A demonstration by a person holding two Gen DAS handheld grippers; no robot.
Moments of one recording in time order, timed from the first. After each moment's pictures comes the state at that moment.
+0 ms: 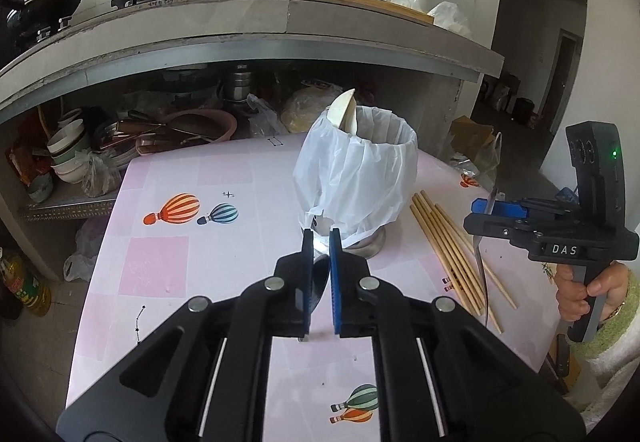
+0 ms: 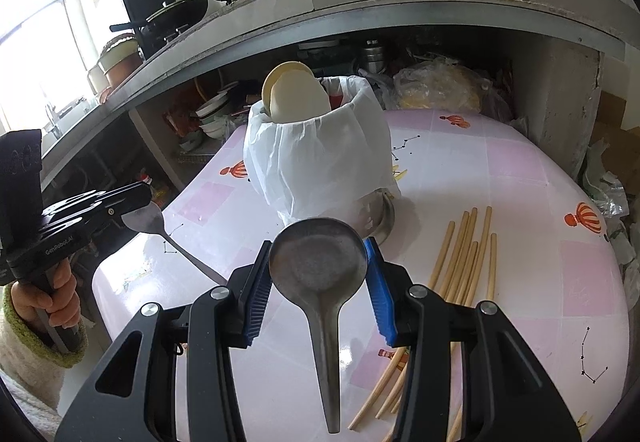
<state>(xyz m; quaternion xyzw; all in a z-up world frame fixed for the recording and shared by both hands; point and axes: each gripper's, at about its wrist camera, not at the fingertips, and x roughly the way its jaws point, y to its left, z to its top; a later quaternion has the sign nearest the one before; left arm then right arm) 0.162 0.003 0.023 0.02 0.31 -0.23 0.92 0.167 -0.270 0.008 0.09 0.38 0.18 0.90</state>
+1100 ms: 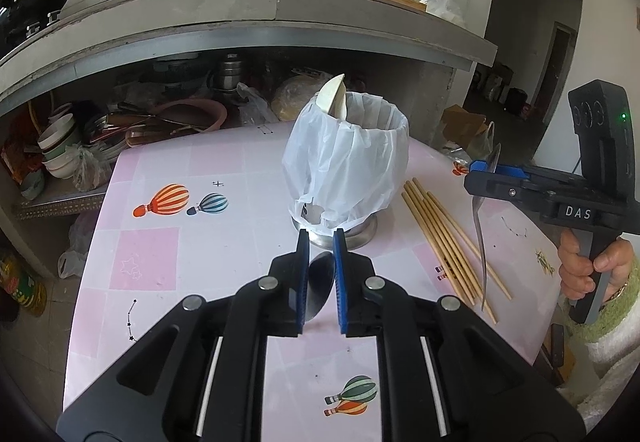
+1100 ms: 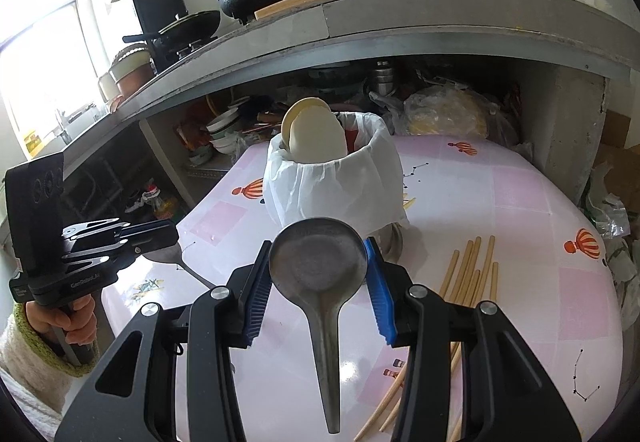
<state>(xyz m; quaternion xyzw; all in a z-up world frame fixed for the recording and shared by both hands) 0.162 0.000 0.019 0.02 0.33 -0.25 0.91 0.168 -0.267 0.034 0.08 0.35 0.19 0.91</state>
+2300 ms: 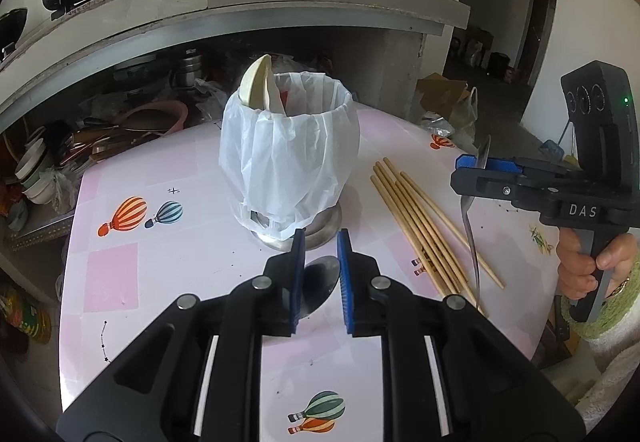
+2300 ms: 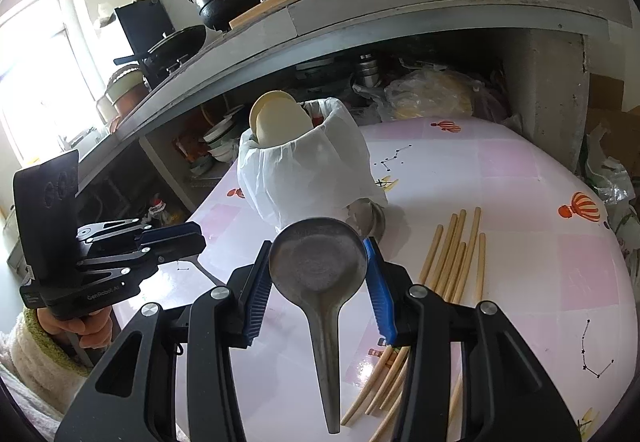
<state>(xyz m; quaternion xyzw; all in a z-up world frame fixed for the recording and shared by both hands) 0.170 -0.060 0.011 0.08 0.35 -0.29 0.89 0.157 -0.307 0.015 0.13 0.36 0.19 0.91</state>
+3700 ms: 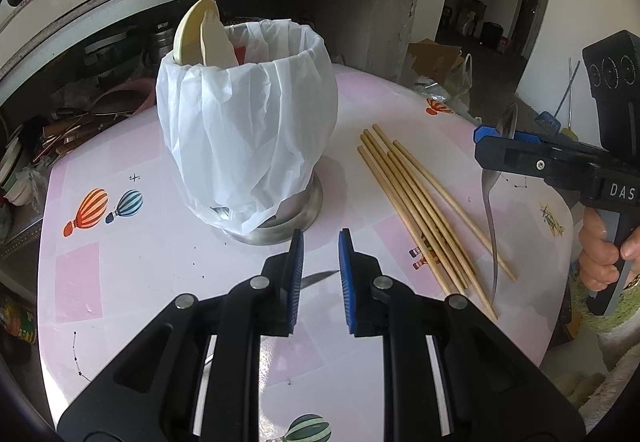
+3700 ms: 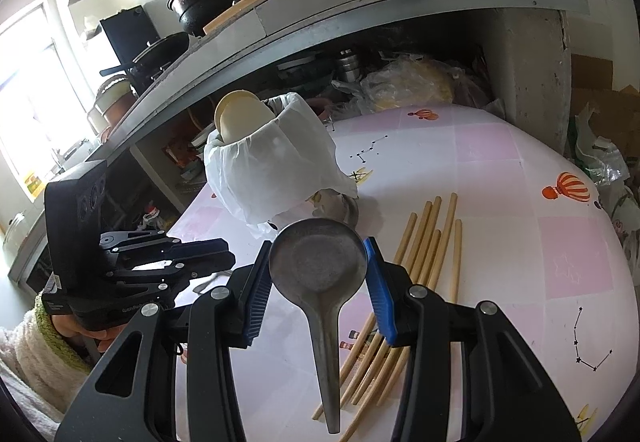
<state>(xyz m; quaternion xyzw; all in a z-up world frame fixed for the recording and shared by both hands) 0.199 -0.102 -0.027 0.11 0.40 -0.30 0.86 0.159 -0.333 0.000 0.16 0.36 0.17 0.90</state>
